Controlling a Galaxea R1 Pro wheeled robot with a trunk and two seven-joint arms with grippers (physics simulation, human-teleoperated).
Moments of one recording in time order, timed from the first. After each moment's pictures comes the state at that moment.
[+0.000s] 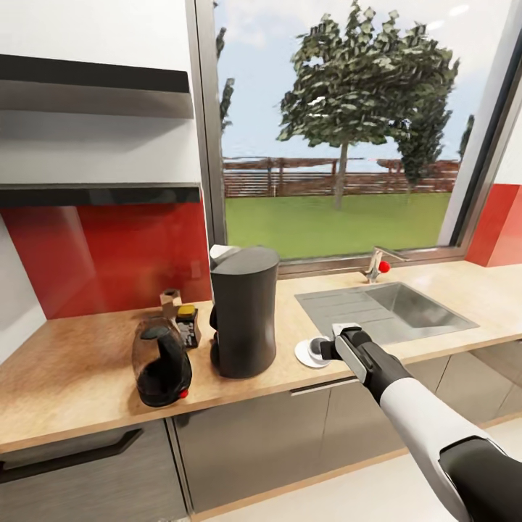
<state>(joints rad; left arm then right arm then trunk) -0.09 0.16 0.25 0.01 -0.18 0.00 0.07 -0.94 -0.05 0.36 -0.60 -0.44 0.73 -0.27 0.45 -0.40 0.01</state>
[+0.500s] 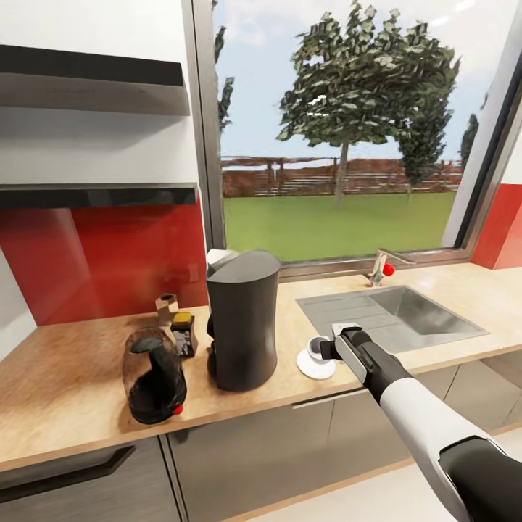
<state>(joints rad) -0.09 0.16 0.25 0.01 -0.18 0.00 0.07 -0.94 -0.05 0.36 -0.60 -0.44 0.73 -0.26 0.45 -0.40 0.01</state>
